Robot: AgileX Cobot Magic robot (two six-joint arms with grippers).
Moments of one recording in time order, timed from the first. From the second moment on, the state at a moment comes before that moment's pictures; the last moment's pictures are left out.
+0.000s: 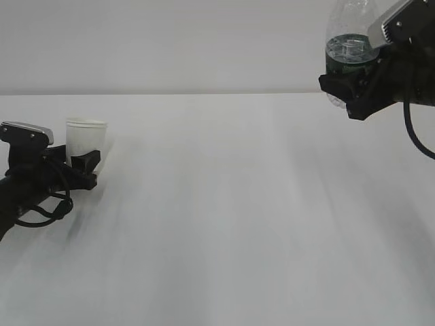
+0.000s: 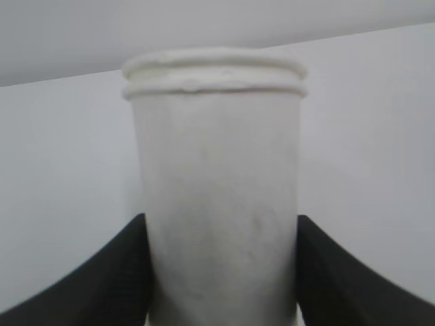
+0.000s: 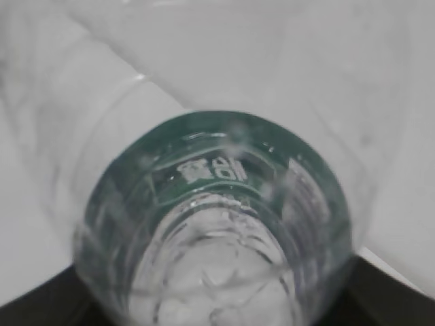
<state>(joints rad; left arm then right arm) -0.08 2.24 -0.77 0.22 -1.15 -0.04 0.01 1.61 -0.91 -1.11 -0.54 0.50</state>
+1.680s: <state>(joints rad) -0.08 2.21 -0.72 0.21 -1.14 -0.04 0.01 1.61 -0.91 -1.14 -0.53 0.50</state>
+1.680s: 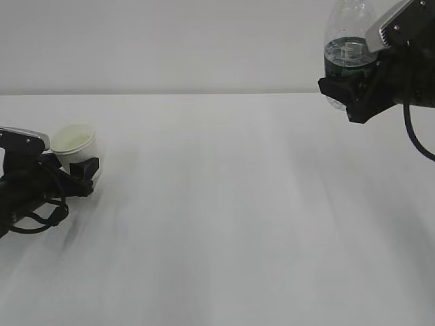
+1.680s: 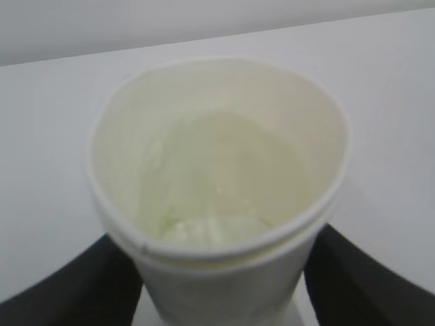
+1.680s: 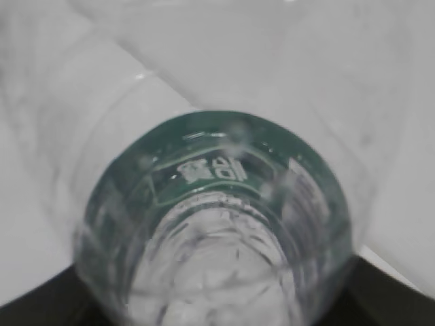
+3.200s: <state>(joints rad) -0.08 2.01 -0.51 0.17 -1.15 -0.04 0.01 1.61 -0.91 -1.14 -0.53 0.50</state>
